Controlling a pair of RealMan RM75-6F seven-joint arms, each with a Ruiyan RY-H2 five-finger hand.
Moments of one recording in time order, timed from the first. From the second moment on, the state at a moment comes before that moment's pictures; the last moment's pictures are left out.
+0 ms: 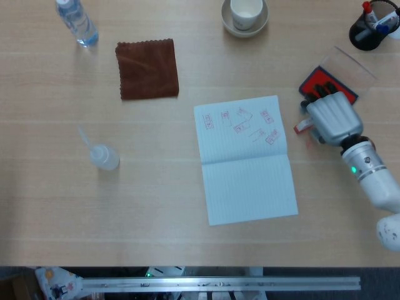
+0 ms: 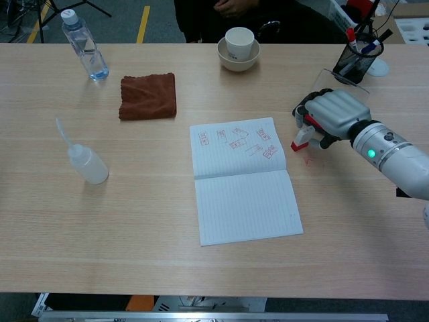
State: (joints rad) left arm 0.02 -0.97 0.04 -1.71 1.53 1.50 -0.05; right arm 0.63 -1.60 0.04 -1.30 -1.14 0.97 -0.54
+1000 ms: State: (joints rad) left arm 0.01 -1.05 -0.02 -1.67 1.53 1.57 -0.03; right arm 0.30 -1.19 0.03 -1.75 -1.31 1.51 -0.56
